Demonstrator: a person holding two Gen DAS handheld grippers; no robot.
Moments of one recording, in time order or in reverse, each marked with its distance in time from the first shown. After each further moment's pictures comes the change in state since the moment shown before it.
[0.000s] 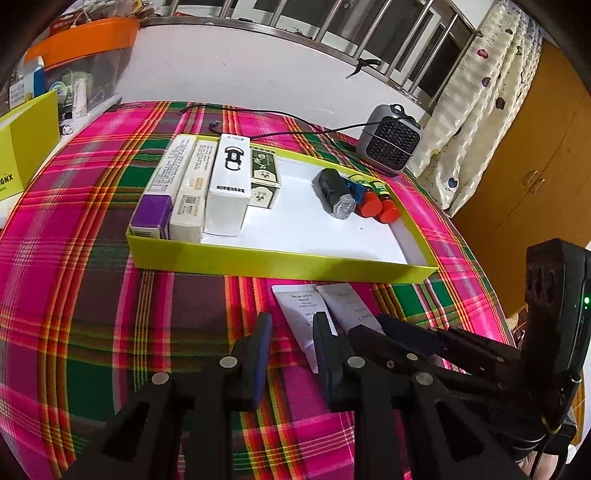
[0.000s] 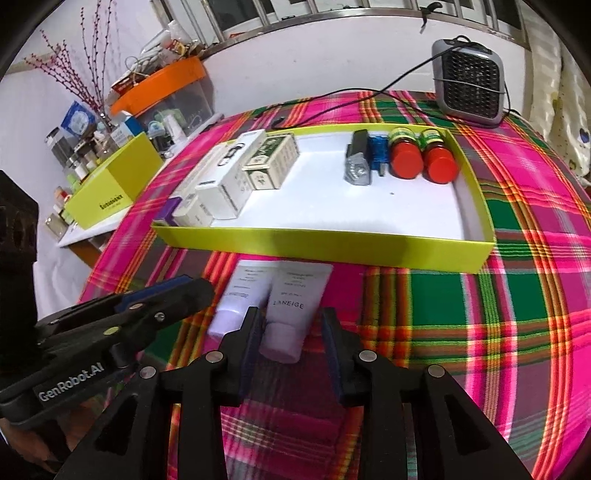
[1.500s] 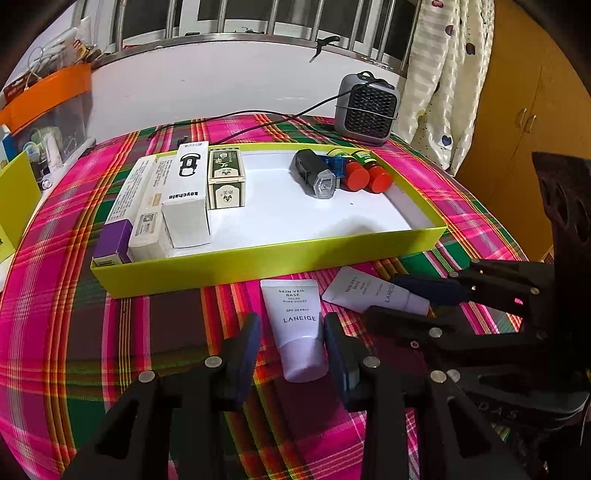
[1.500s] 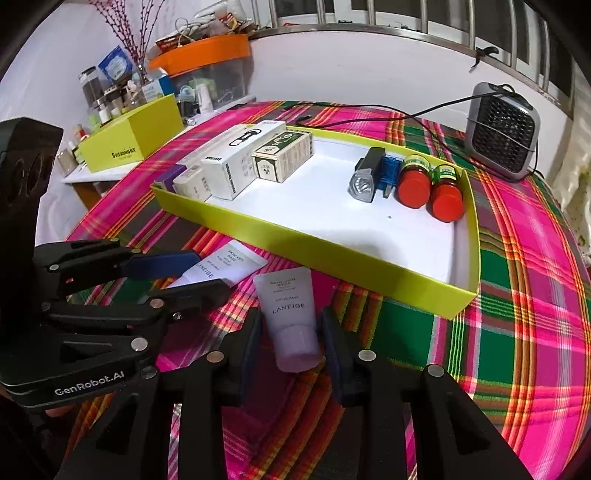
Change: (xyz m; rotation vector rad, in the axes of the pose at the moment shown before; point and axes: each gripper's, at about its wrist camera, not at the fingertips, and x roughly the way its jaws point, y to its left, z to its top) left arm 0.024 -0.026 -0.007 0.227 0.005 0.088; right arm 0.002 -0.009 0.004 -0.274 0.003 -0.009
